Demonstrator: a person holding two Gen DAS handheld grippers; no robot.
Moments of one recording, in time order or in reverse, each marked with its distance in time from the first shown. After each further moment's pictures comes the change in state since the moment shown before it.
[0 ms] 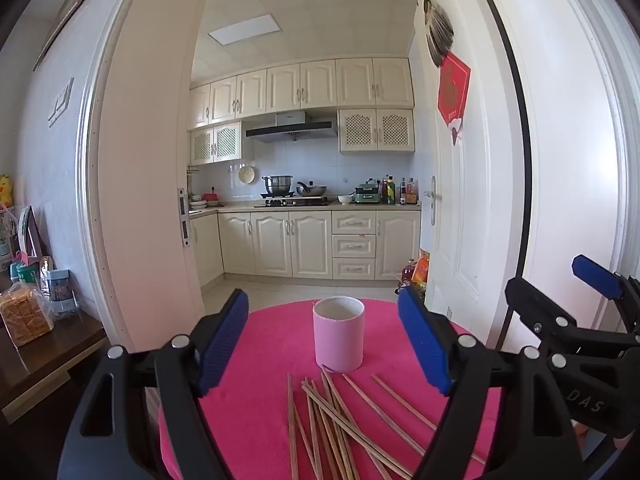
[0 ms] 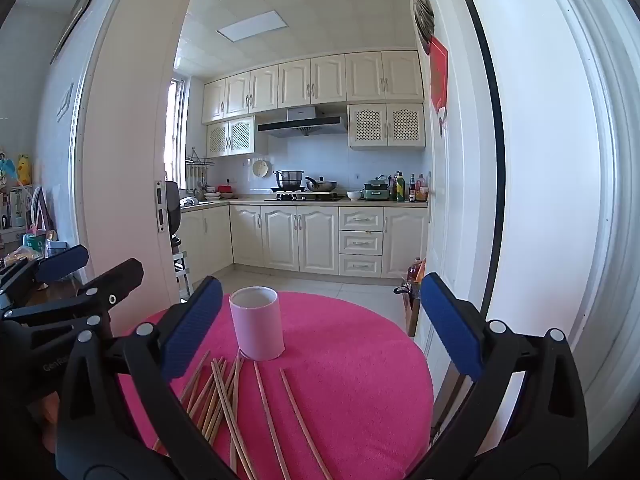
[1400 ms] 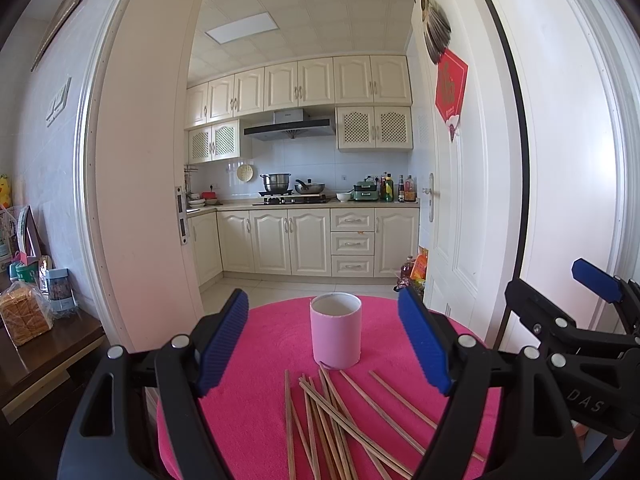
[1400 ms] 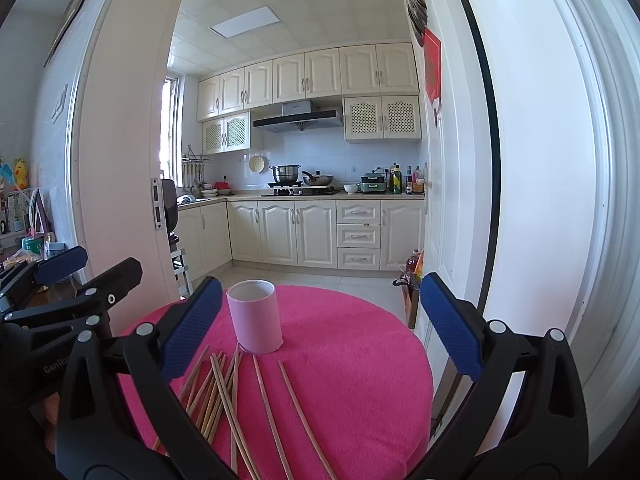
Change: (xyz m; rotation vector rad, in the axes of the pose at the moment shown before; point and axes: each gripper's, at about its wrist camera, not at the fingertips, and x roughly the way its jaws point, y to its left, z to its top) left arm 0.002 -0.006 -0.002 0.000 0.014 -0.003; right arm 0.000 0.000 -0.004 0.015 0.013 -0.010
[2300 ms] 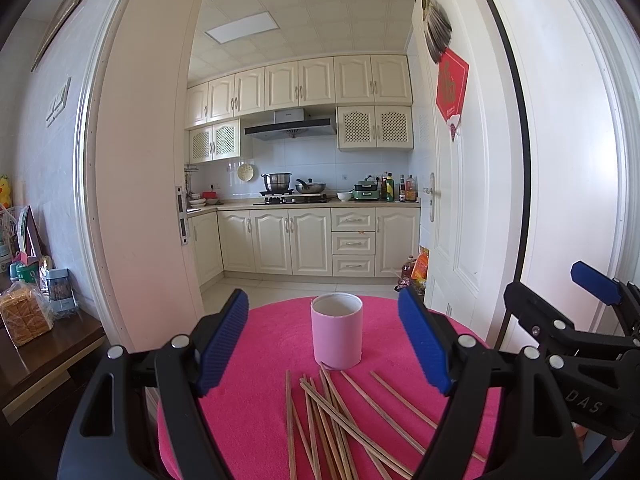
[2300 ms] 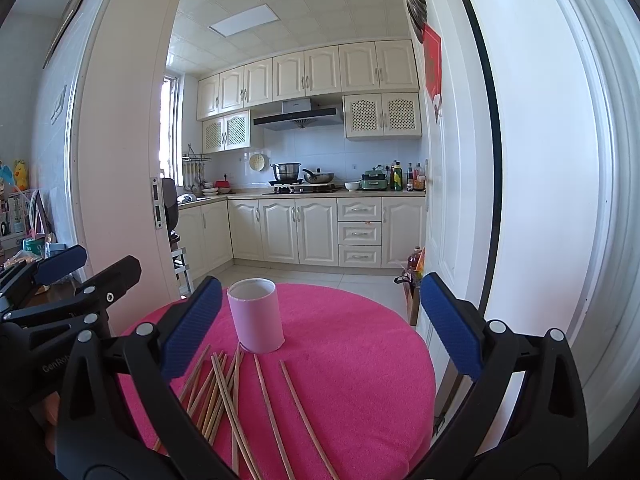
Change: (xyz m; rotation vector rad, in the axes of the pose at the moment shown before) left arm 0.002 0.000 -0.002 0.000 0.003 0.002; right arm 0.006 -0.001 0.000 0.008 0.011 0.001
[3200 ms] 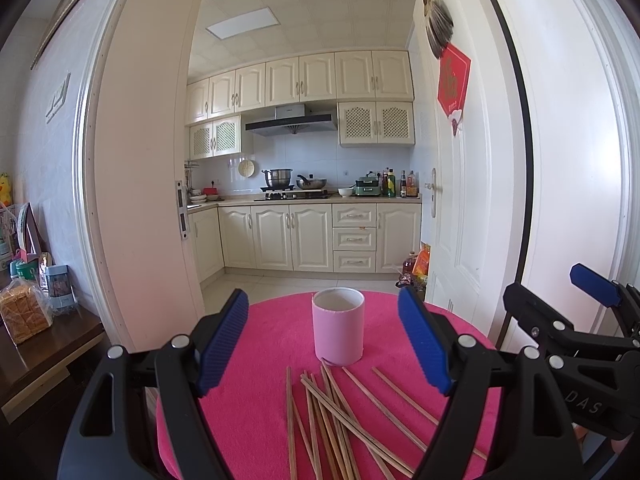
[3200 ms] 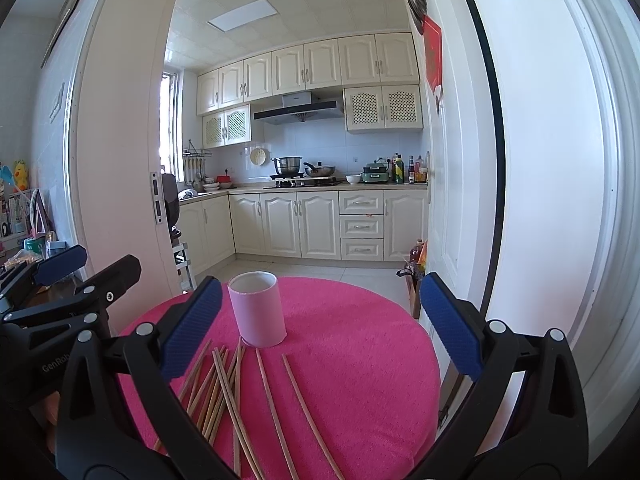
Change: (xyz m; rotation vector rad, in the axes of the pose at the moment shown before) left arm 0.009 0.006 -0.005 0.000 0.017 0.003; right arm 0.010 0.000 -0.005 0.015 0.027 0.004
